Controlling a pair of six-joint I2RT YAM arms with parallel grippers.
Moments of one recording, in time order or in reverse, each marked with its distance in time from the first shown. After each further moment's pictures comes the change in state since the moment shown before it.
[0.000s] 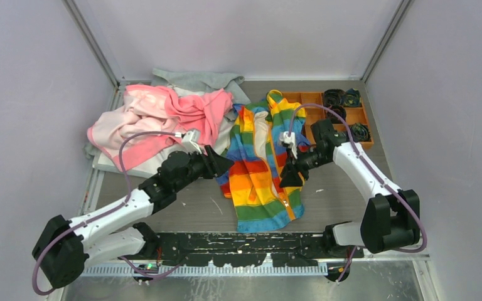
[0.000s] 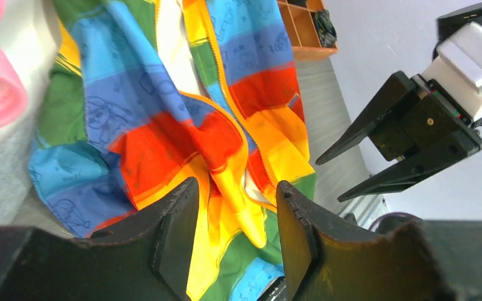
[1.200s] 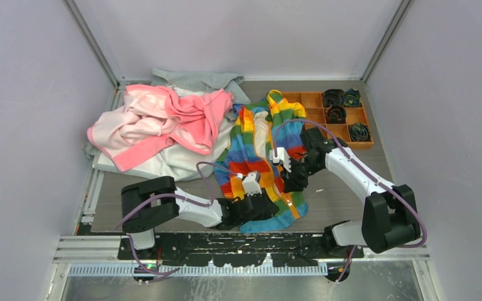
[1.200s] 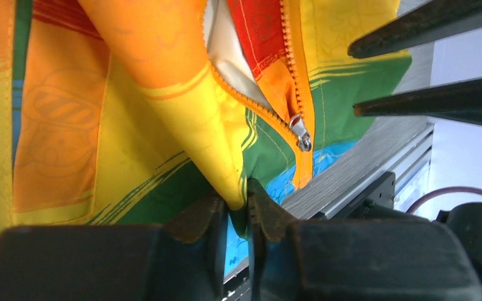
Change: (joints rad) left arm -0.591 0.772 0.244 0.163 -0.374 -0.481; right arm 0.101 0.015 -0.096 -0.010 0.263 -0.268
